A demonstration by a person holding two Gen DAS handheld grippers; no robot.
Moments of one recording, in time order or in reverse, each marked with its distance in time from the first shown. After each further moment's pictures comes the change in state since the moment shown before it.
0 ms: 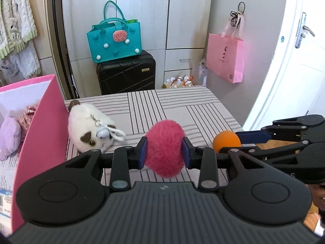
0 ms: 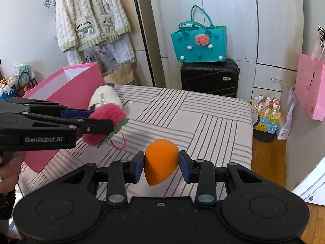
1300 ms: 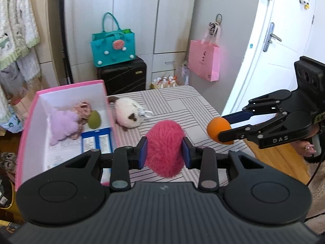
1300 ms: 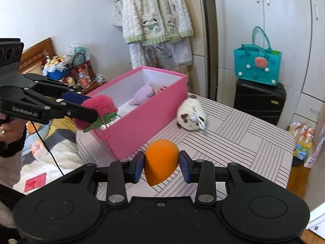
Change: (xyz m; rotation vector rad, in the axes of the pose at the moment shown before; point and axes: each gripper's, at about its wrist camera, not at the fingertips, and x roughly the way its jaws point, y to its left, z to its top) left arm -0.180 0.076 -0.017 0.045 0.015 -0.148; right arm -0.089 0.114 0.025 -0.207 0.025 0.225
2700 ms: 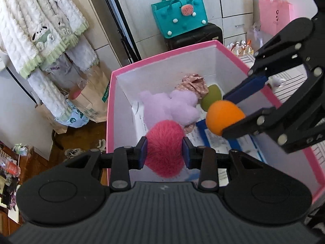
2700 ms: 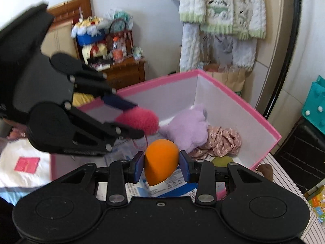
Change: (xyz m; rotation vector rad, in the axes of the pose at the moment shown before) left arm 0.079 0.156 0.002 0.101 0.181 0.403; right arm 0.232 0.059 0.125 -0.312 0.149 0.184
